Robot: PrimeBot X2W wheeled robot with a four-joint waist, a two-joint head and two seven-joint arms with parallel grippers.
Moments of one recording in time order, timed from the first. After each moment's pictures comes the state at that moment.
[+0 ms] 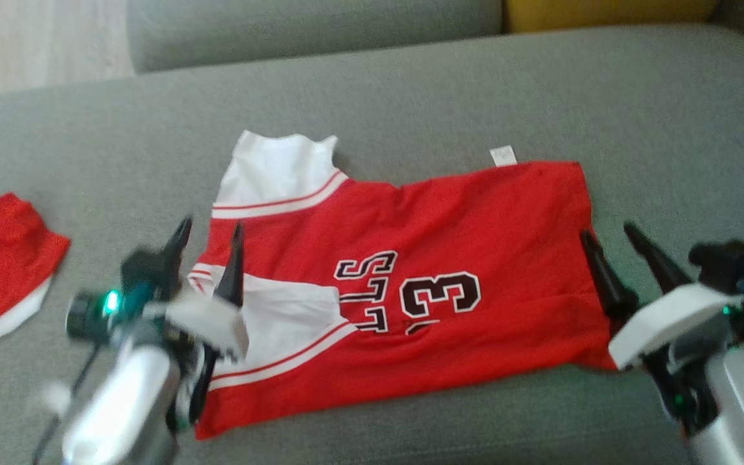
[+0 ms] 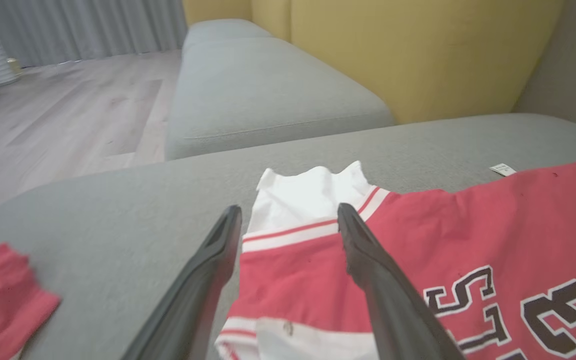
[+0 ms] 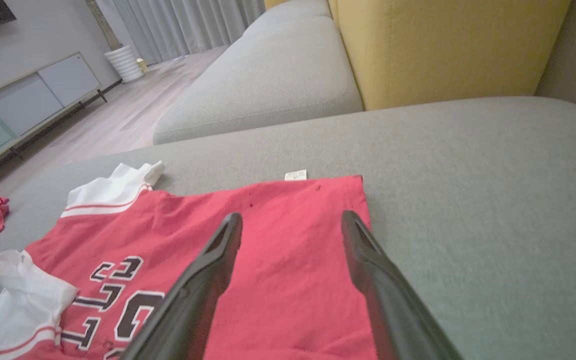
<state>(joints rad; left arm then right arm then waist) -0.27 0.29 -0.52 0.29 -0.41 0.24 -0.17 -0.14 -0.27 0.18 0.19 0.47 0.13 0.13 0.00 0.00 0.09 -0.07</state>
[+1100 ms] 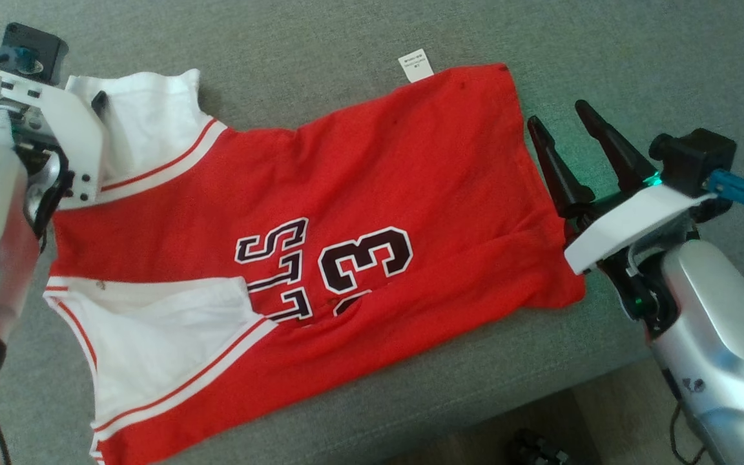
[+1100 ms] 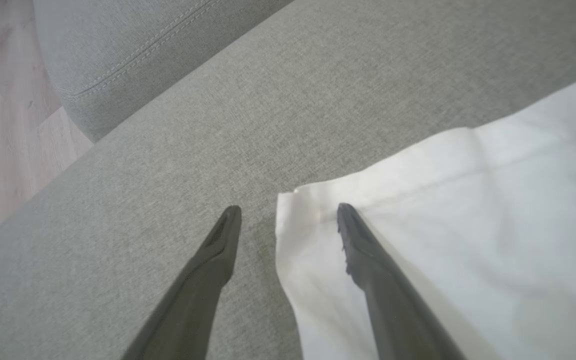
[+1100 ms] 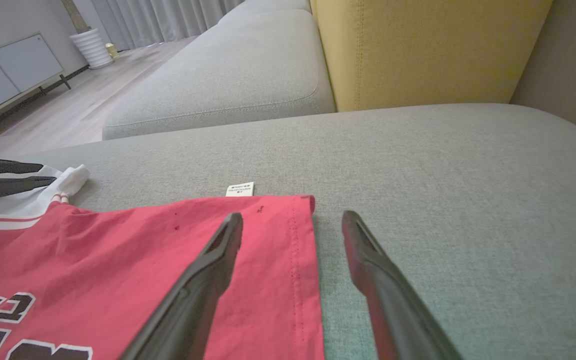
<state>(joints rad) -0.95 0.43 -0.63 0.90 -0.33 -0.05 0.20 -0.49 -0.29 0.41 0.32 0.52 0.13 -0.02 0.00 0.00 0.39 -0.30</state>
